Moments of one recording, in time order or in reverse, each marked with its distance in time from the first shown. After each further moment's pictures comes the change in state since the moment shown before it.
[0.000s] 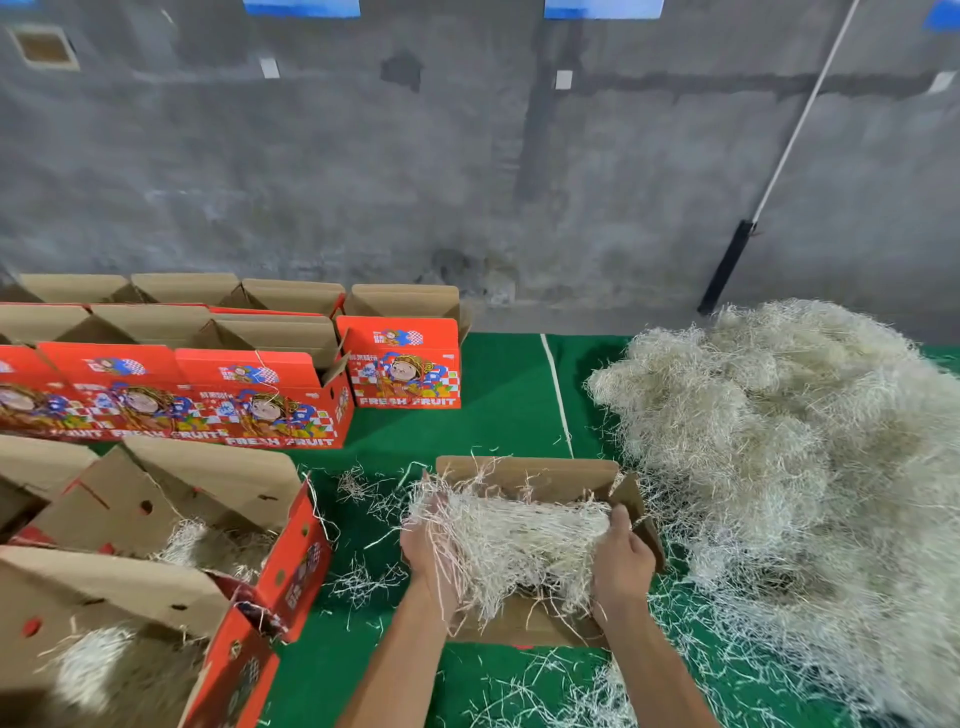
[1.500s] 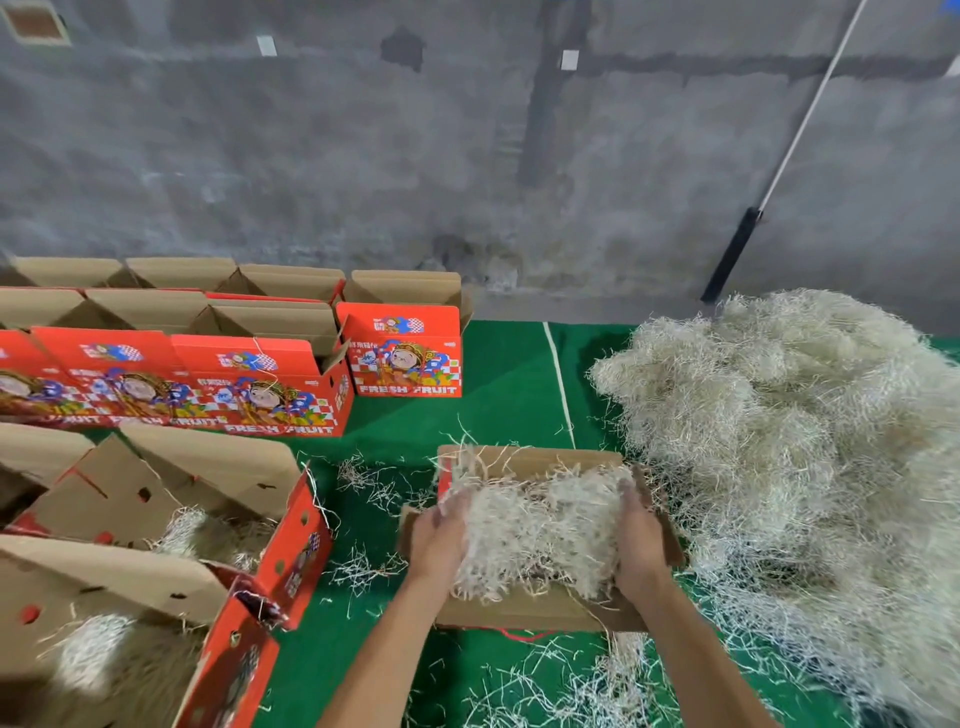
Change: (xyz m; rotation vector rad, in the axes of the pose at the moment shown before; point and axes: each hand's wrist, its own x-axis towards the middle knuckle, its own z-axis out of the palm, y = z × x) left_hand 0.012 -0.020 -0.008 0.359 -0.230 0.246; right_hand 0.041 -0.012 -0.011 -0.224 -0.098 0.013
